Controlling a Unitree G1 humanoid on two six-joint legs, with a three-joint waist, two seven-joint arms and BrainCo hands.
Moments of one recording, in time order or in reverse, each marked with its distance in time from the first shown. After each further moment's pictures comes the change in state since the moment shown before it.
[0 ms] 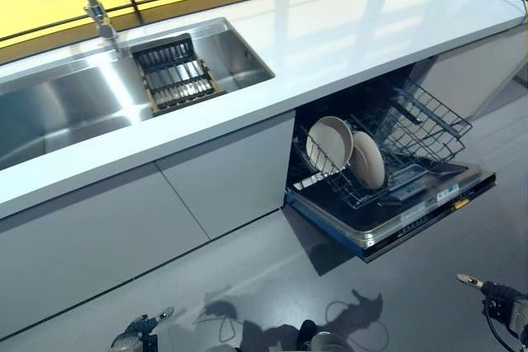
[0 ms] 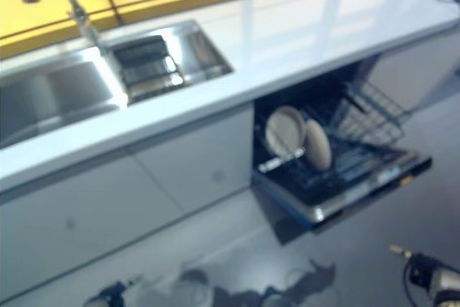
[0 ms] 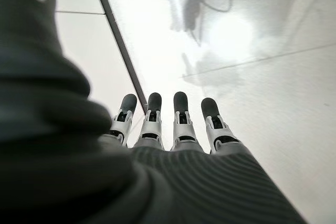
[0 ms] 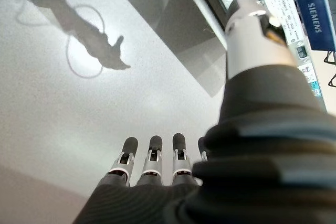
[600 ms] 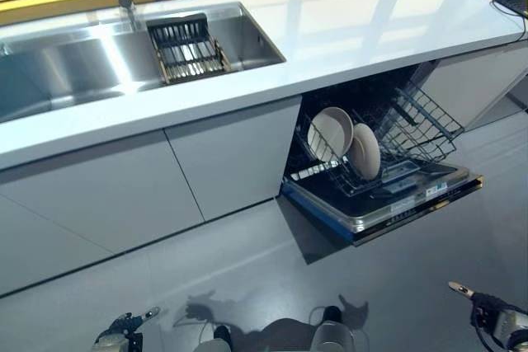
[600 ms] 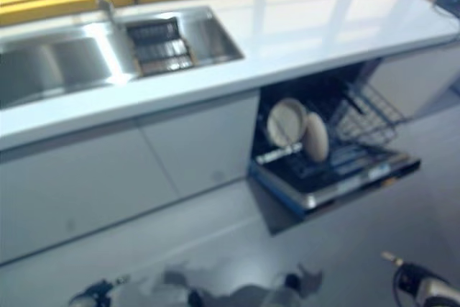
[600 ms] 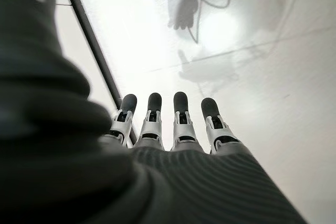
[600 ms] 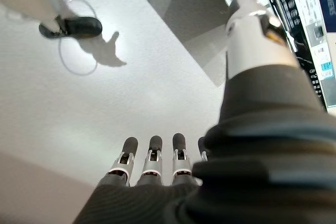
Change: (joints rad) left arm 0.010 0.087 0.006 0.023 -0.059 0.048 0.030; right arm -0.036 0.088 0.003 0.048 0.054 -0.041 -0.056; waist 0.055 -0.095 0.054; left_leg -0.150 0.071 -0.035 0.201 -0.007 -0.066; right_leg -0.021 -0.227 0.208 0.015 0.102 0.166
